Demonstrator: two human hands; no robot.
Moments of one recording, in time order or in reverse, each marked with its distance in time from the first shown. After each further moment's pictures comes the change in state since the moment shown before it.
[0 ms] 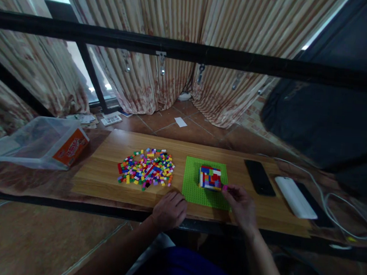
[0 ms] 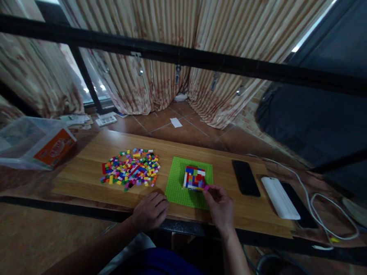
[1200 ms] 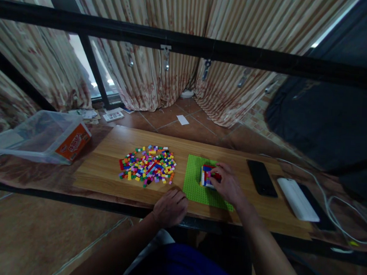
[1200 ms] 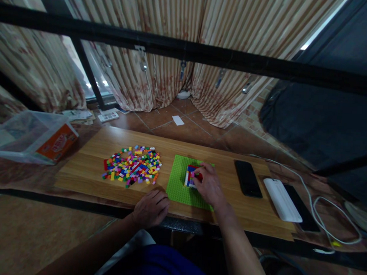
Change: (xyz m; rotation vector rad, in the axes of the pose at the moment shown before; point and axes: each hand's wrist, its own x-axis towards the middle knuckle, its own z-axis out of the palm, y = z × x) left_hand 0.002 0.002 -0.004 -0.015 -0.100 -0.031; right_hand 0.058 -0.009 0.031 -0.703 -0.334 -0.579
